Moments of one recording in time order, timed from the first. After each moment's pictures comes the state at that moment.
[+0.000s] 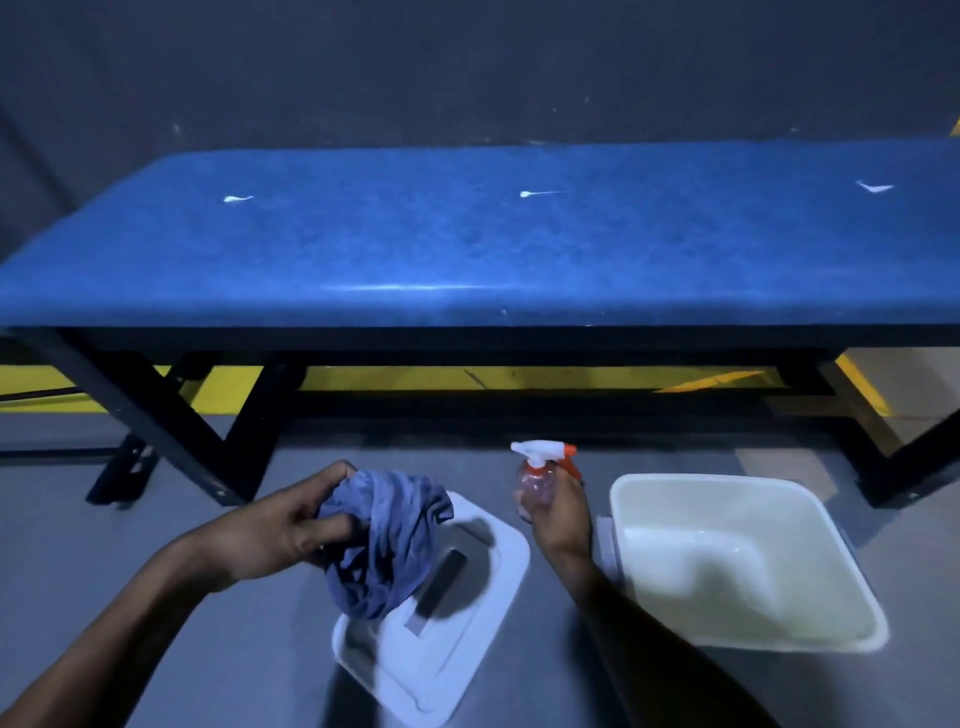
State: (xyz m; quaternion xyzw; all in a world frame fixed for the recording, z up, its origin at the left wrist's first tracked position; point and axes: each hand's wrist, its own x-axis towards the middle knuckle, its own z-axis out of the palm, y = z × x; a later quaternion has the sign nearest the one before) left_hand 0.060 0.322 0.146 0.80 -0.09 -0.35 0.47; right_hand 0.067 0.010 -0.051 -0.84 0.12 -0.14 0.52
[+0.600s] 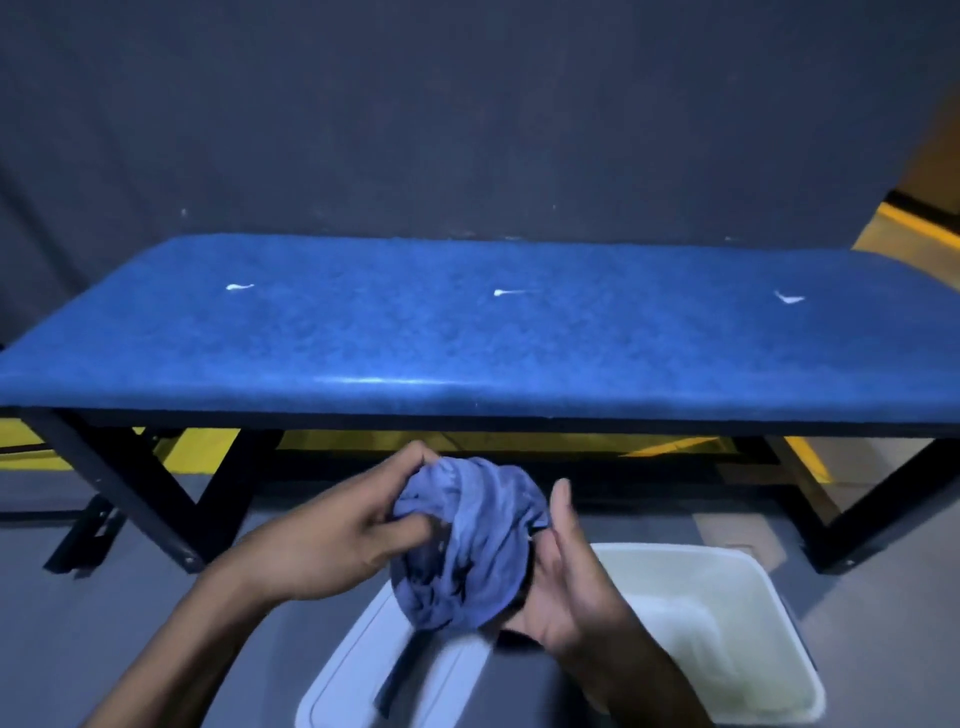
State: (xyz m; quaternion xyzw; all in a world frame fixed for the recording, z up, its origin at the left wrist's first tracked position) left_hand 0.056 0.232 0.264 0.82 -0.29 -0.22 0.44; right_hand -0.007 0.020 0.183 -0.41 0.12 0.20 0.88
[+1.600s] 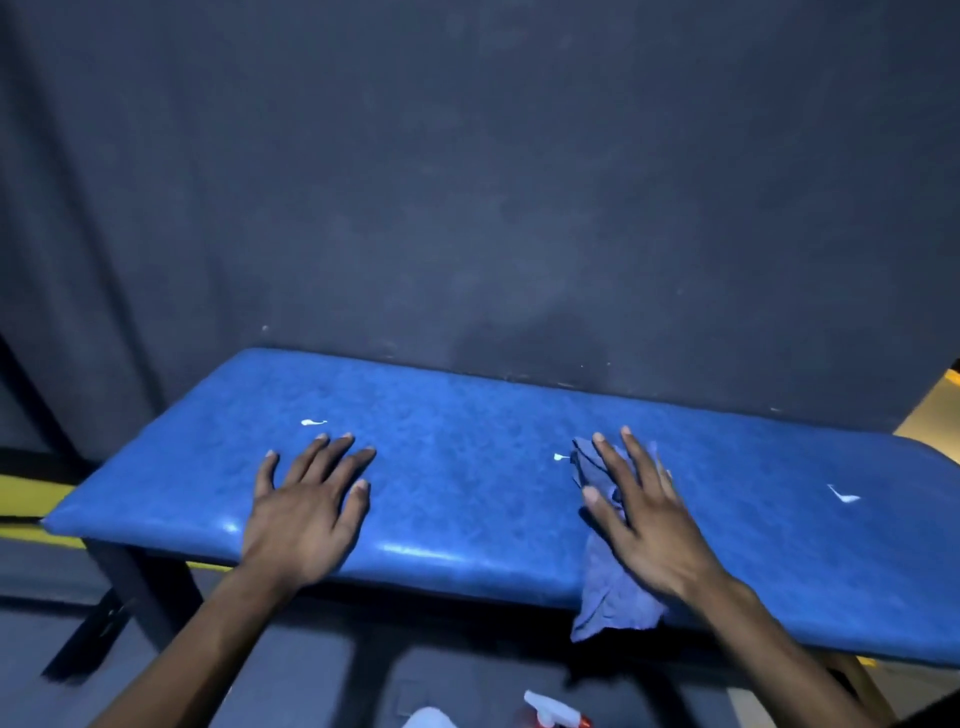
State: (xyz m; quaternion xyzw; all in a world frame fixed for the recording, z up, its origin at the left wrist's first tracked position) left_hand 0.224 0.327 0.243 0.98 -0.07 0.16 0.12; right_hand 0.182 -0.063 0.279 -0.97 -0.04 -0.11 0.20
